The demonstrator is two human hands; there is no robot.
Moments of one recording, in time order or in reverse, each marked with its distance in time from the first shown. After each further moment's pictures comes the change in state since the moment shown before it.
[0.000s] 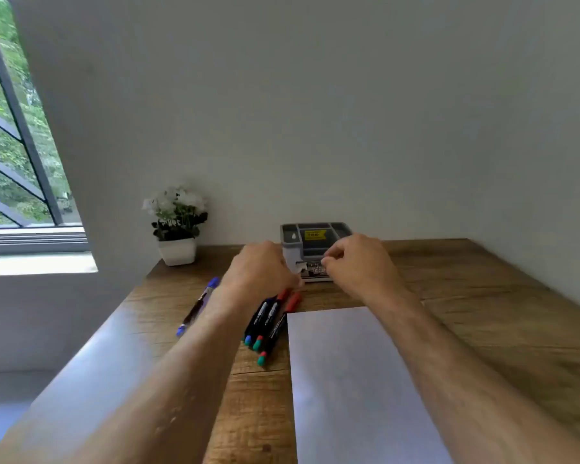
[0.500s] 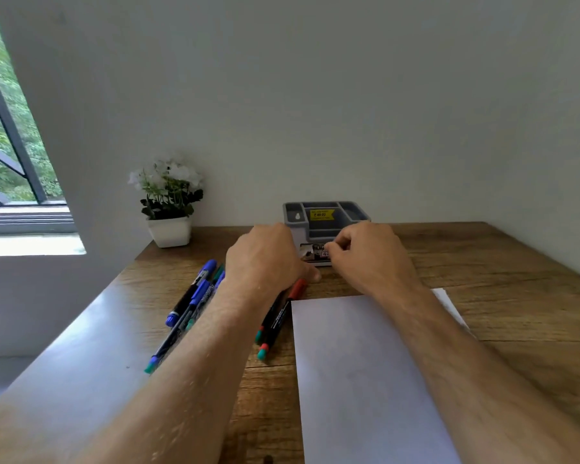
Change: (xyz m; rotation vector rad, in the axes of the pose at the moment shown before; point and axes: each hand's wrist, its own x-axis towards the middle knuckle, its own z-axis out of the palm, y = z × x) left_hand 0.002 0.009 0.013 0.175 0.048 -0.038; right_hand 0.005 0.010 0.021 -0.077 0.059 -0.025
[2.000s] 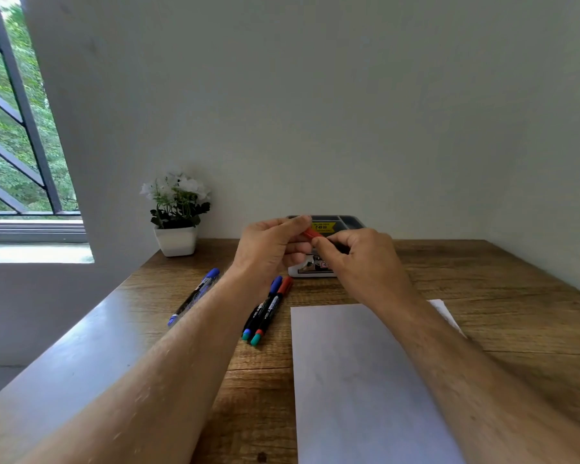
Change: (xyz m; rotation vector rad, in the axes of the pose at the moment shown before) left_hand -0.006 -0.012 -0.001 -1.571 -0.071 -0.010; right_hand -0.017 -0.012 -0.010 0.311 0.036 -0.115
